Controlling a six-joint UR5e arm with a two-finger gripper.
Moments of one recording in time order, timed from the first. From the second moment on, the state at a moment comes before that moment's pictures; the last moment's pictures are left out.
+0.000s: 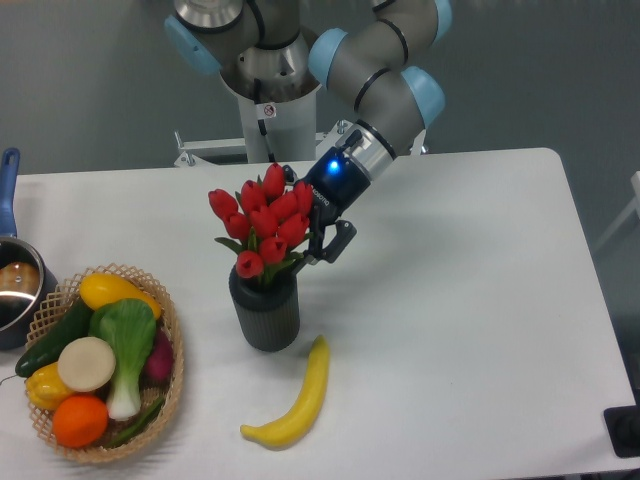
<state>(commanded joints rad) 2.73 -1.71 -2.17 -0.87 0.32 1.69</state>
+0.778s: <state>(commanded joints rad) 2.73 -1.73 -2.15 -0.87 0.27 1.68</state>
